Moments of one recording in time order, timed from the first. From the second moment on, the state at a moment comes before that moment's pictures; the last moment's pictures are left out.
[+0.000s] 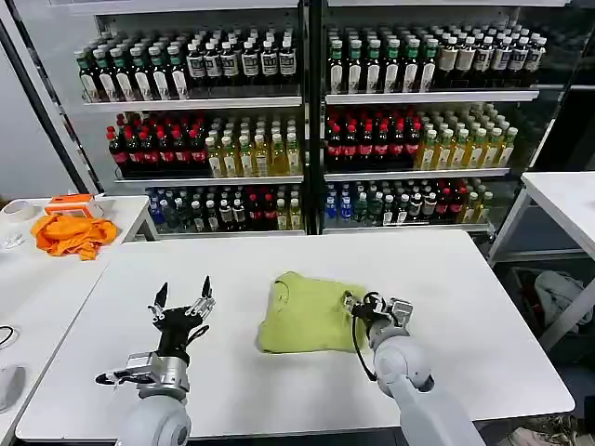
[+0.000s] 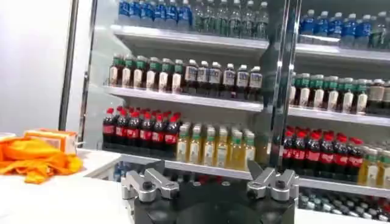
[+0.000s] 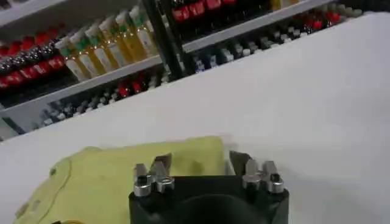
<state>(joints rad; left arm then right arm) 1.32 -1.27 -0.41 -2.00 -0.37 0.08 -0.32 -0.93 1.31 0.18 1.68 0.80 -0.50 0.48</state>
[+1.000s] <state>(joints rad) 1.40 -1.27 -0.42 -2.05 -0.34 0.07 -0.30 -0.80 1.32 0.12 1.49 0.63 -0.44 0.37</state>
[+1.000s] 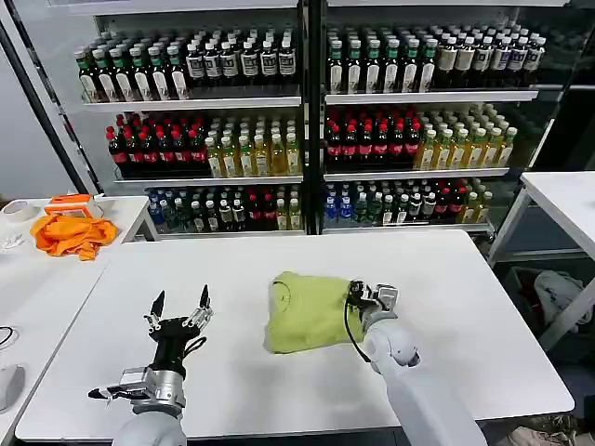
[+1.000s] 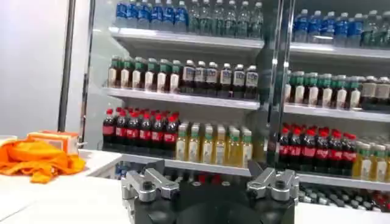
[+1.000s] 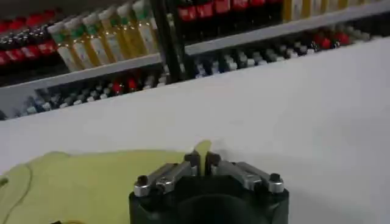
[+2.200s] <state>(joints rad) 1.52 -1.23 -0.45 -2.11 -0.29 0.10 -0.21 -1.42 1.22 0.41 2.03 0.19 -0.09 0.20</state>
